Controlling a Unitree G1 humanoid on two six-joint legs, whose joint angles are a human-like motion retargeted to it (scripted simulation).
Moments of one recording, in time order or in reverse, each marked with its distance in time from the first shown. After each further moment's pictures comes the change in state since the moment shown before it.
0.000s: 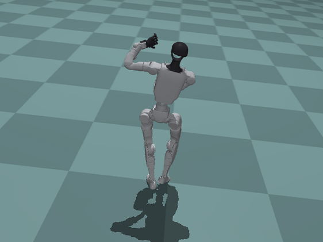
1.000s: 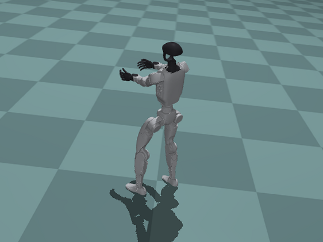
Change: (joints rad) left arm -0.592 -1.455 -0.069 1.615 -0.895 0.407 0.591; right arm -0.790 -0.729 0.317 0.258 -0.757 0.295 0.192; waist -0.221 -0.225 0.019; left_leg -0.230 0.362 -0.231 0.147 0.151 -0.173; right_leg 0.255 0.136 0.147 -0.297 -0.167 0.264
